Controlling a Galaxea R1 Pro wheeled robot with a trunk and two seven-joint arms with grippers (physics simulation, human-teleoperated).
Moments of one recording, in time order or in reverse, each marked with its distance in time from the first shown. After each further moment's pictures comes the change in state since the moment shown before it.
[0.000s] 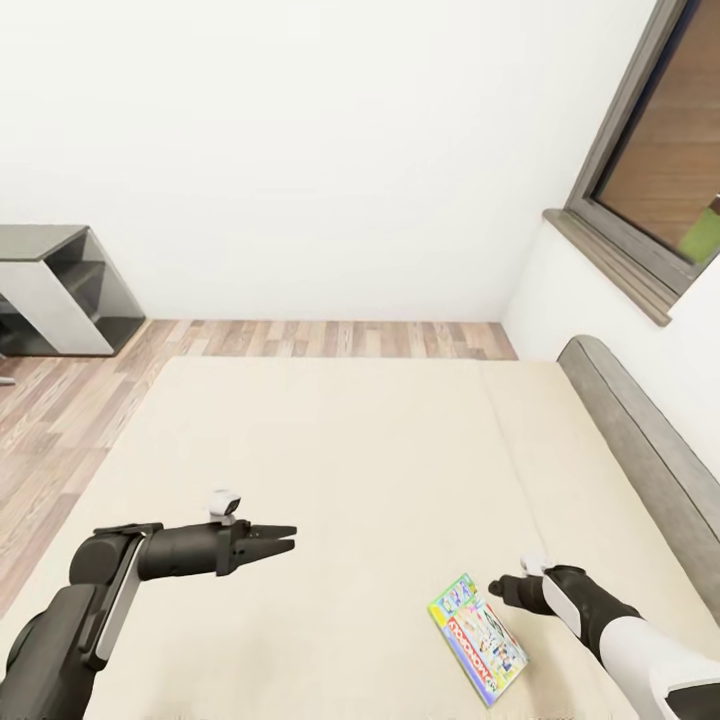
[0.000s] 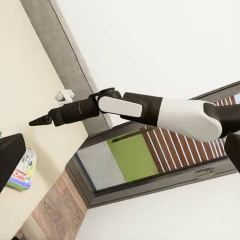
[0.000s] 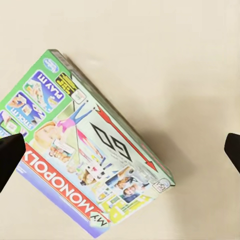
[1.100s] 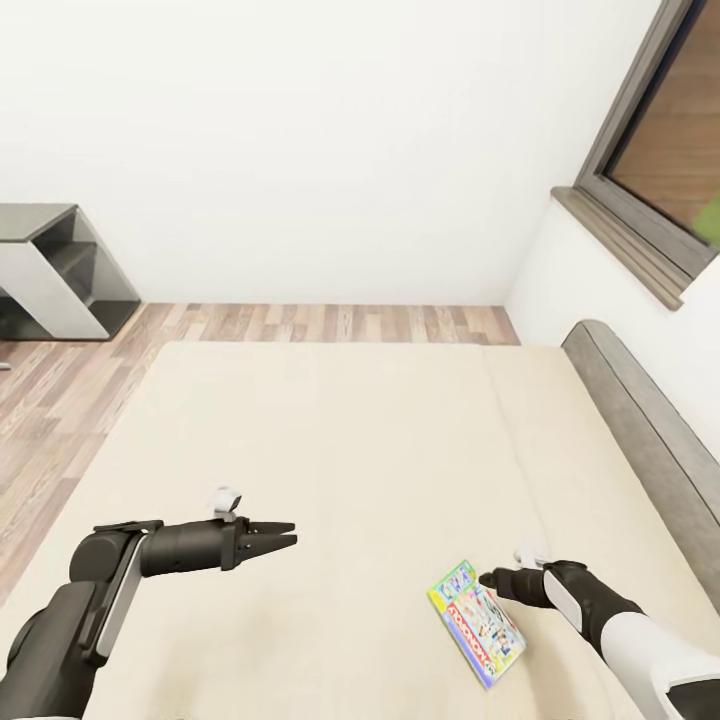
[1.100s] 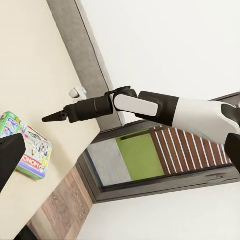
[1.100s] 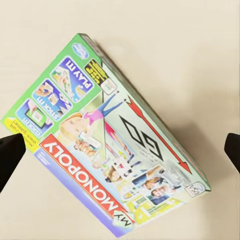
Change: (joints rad) left arm -0.007 0.001 0.000 0.000 -0.001 0.002 0.062; right arm -0.011 -0.006 -0.001 -0.004 0.002 -0.004 0.122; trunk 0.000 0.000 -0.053
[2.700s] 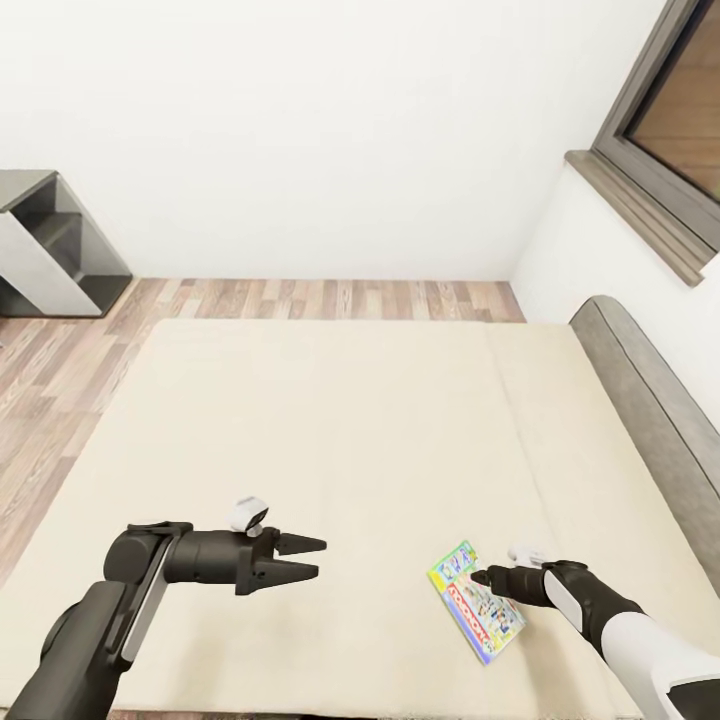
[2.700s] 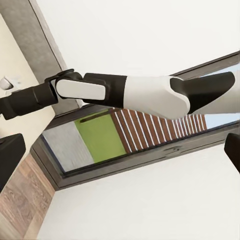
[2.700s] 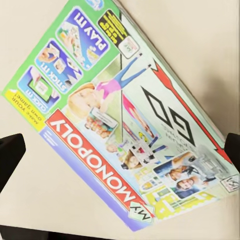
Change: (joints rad) left arm 0.000 -0.028 -0.120 -0.016 0.006 -0.042 -0.131; right arm 0.000 -0.002 0.000 0.000 0.000 -0.009 0.098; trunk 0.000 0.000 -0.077
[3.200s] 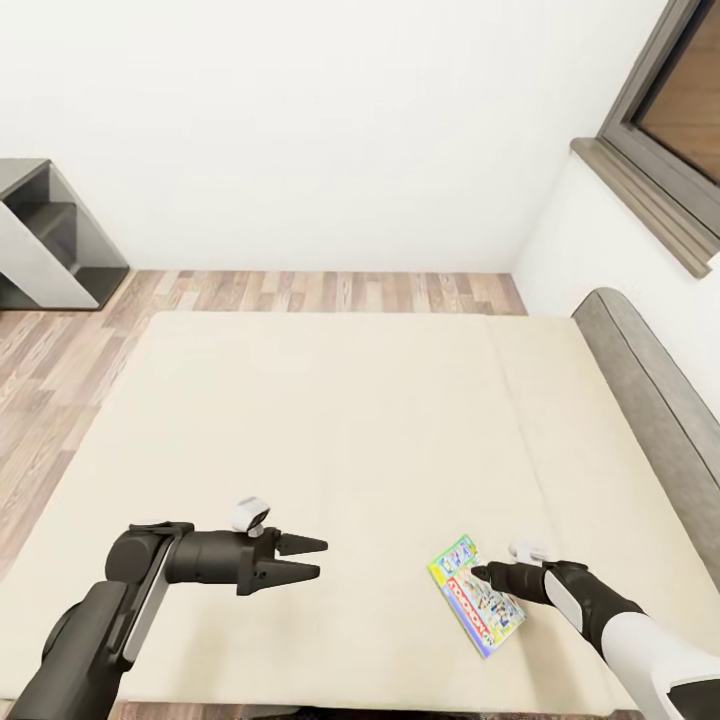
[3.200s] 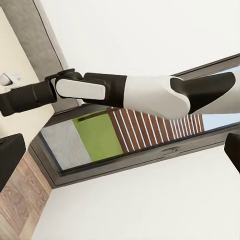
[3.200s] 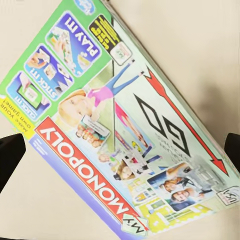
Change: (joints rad) left arm 0.000 -0.003 -0.001 0.002 -0.004 0.002 0.000; right arm 0.000 0.000 0.000 0.000 0.000 -0.056 -0.005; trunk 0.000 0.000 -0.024
